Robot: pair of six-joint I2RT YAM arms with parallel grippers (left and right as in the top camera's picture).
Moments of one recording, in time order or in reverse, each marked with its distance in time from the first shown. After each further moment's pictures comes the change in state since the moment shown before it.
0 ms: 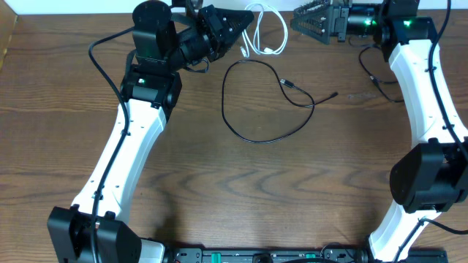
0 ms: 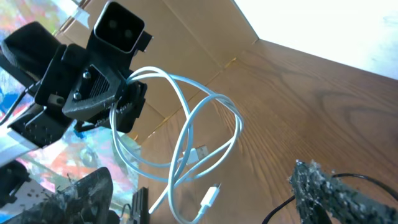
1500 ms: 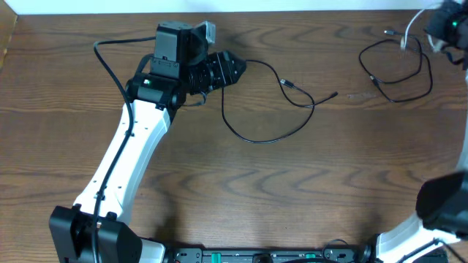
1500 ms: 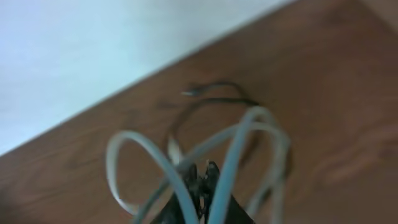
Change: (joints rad) left arm -0.030 0.000 0.000 -0.658 -0.276 0.648; right arm -0.336 -0.129 0.014 -0.332 1.339 0.093
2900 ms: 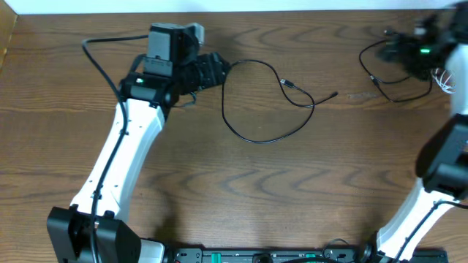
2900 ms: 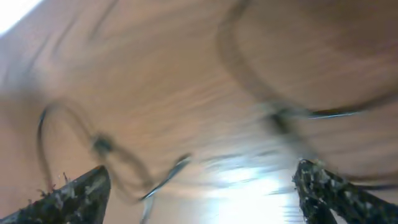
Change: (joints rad) left arm 0.068 0.000 0.000 -0.046 -0.128 0.091; right arm 0.033 0.296 -0.001 -0.184 -0.463 -0.163
